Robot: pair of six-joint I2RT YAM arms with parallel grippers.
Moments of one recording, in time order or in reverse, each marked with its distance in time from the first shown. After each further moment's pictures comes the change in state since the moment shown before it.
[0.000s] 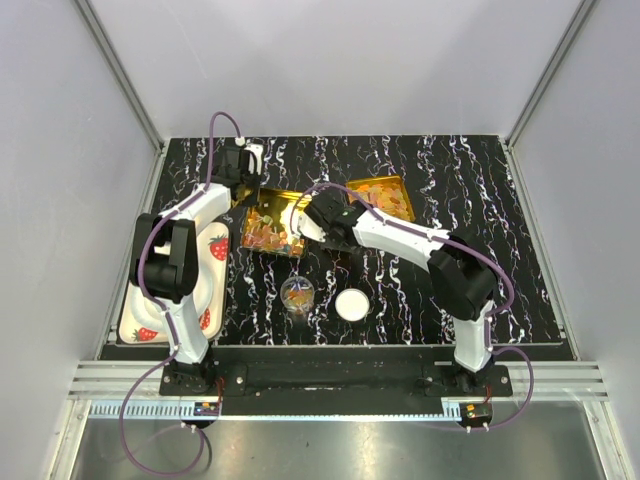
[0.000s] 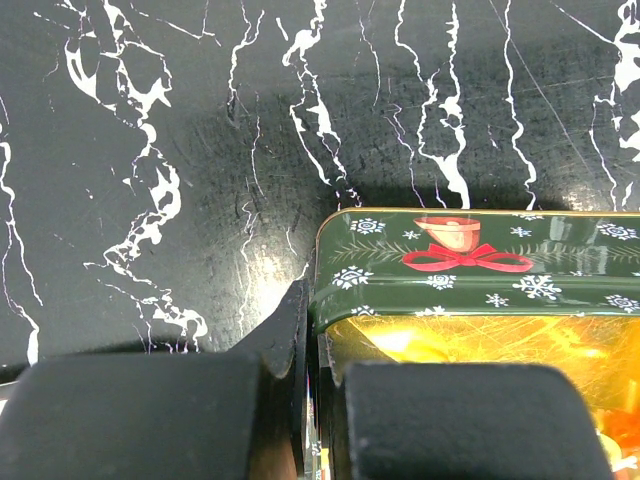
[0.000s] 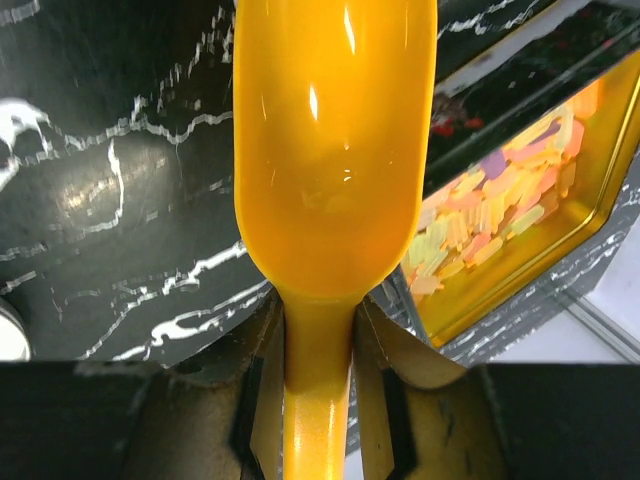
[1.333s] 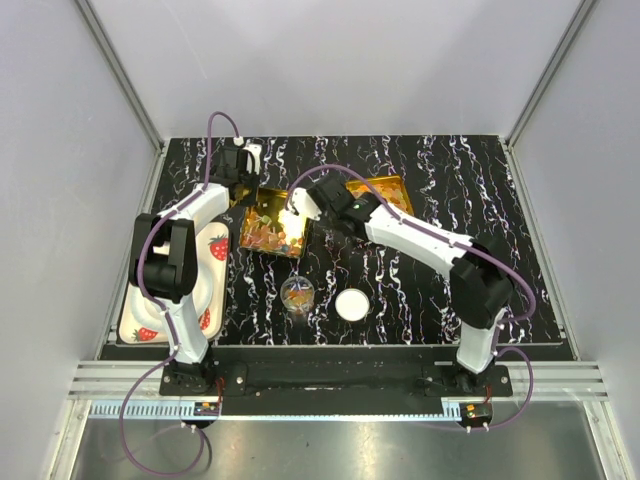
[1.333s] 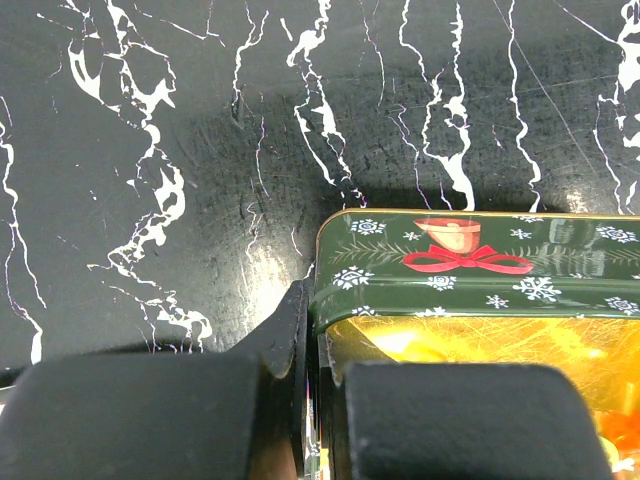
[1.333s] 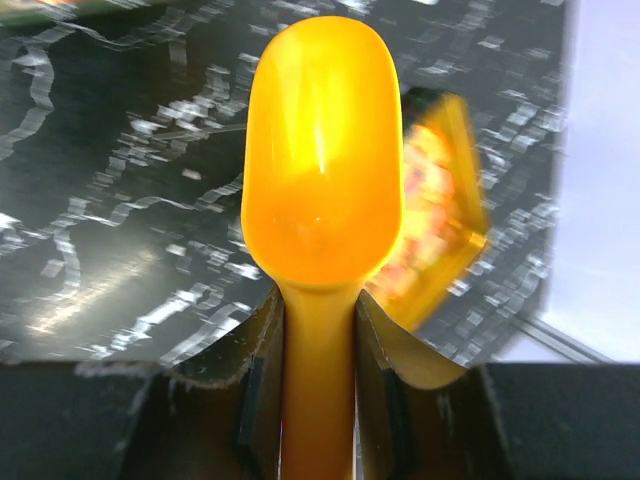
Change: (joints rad) left arm 0.008 -0.002 -0.003 0.004 0.016 0.008; right arm -0.005 -0.074 0.046 0.155 -0.010 -0.008
